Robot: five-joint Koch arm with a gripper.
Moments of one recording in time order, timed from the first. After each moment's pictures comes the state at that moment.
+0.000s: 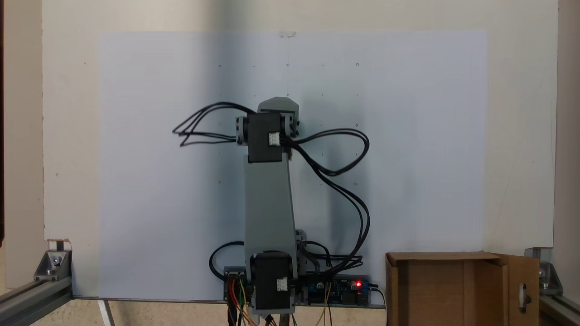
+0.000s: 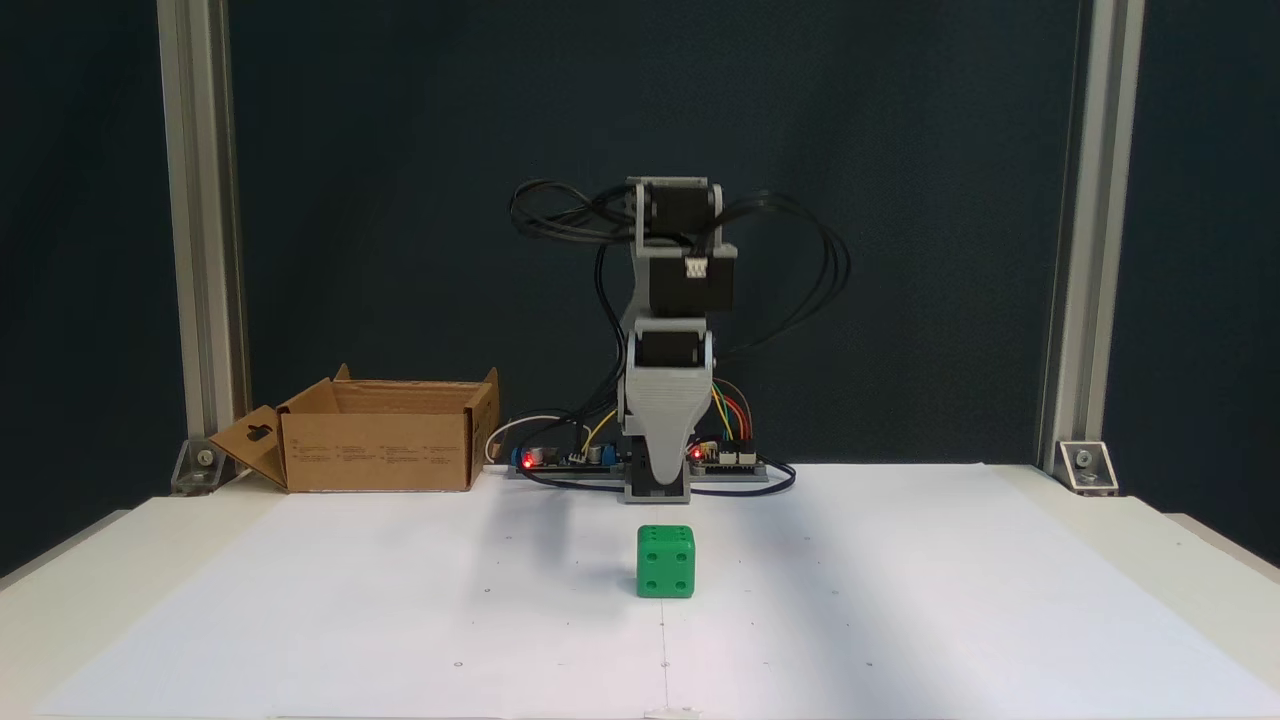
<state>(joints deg) -3.6 86.5 62.3 89.5 6.1</state>
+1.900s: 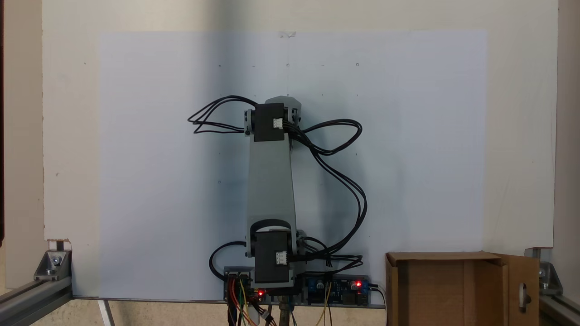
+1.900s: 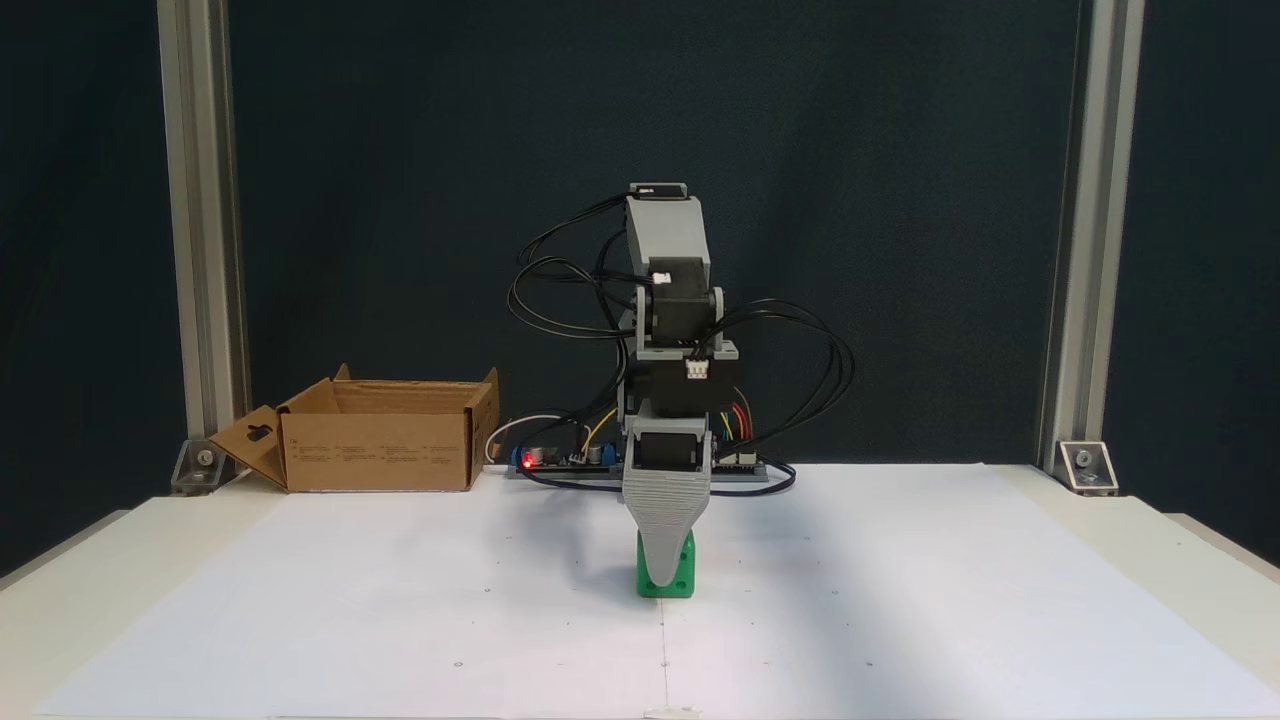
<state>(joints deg) -3.2 77.6 75.4 69.9 8.3</state>
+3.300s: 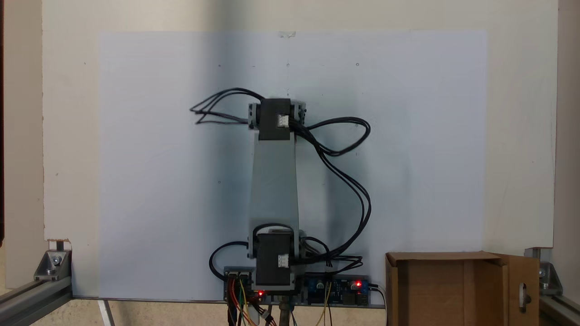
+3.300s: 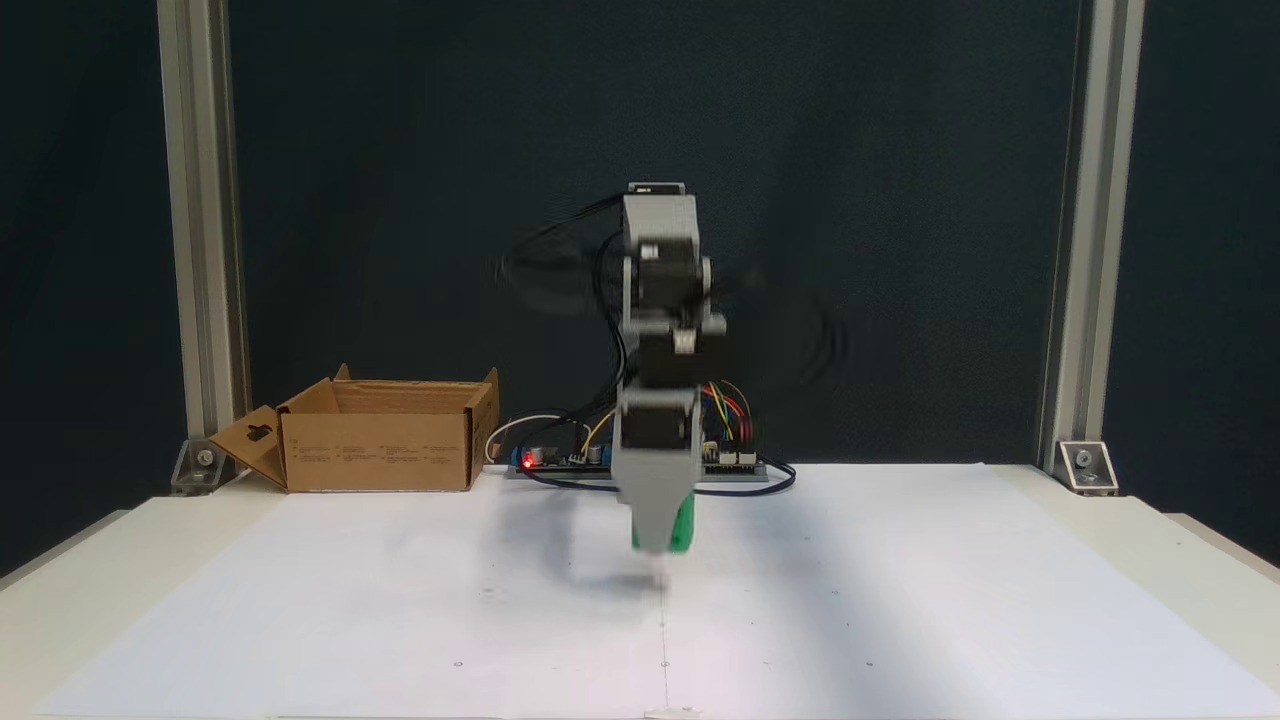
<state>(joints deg) -1.0 78.7 67.0 75.2 8.3</state>
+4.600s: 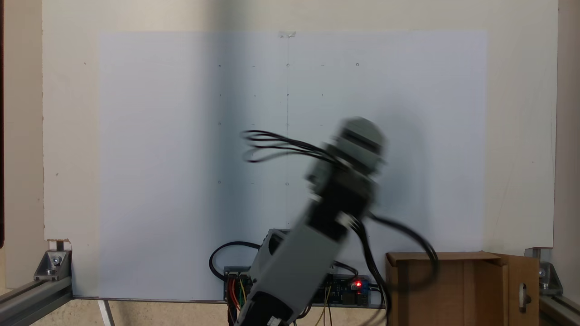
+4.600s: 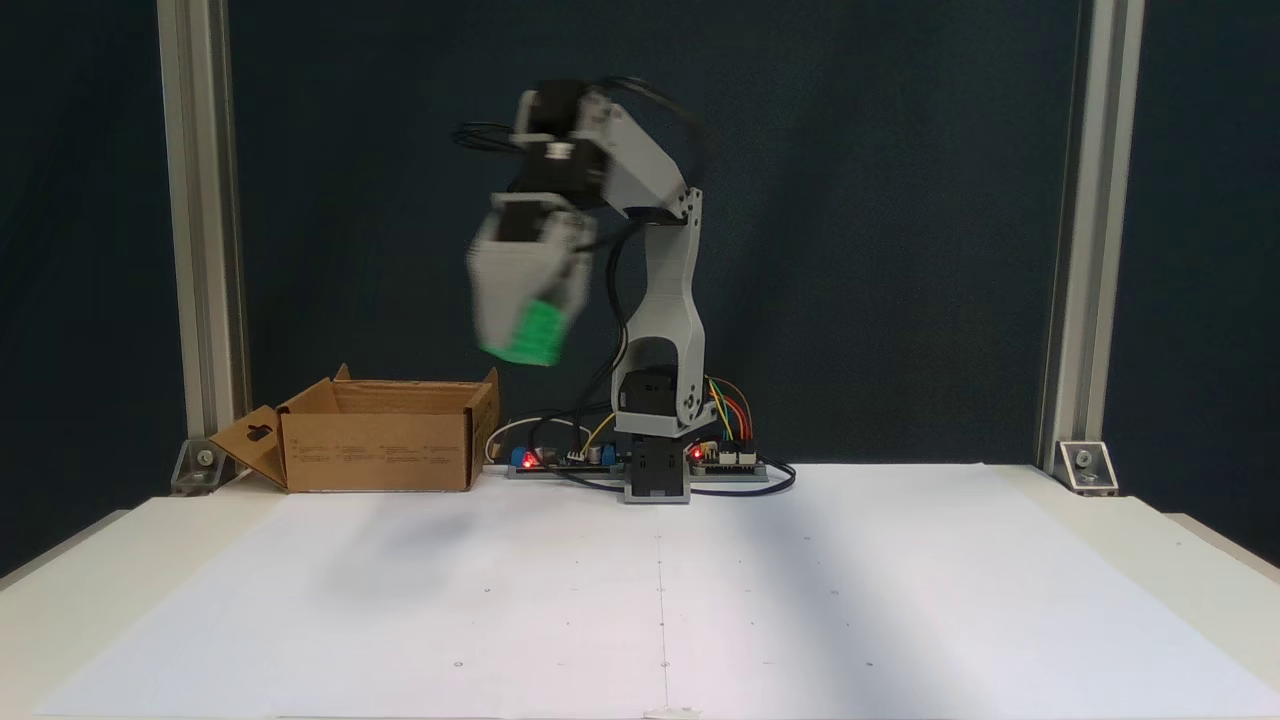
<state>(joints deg) 33.4 98.0 46.7 91.8 -7.5</state>
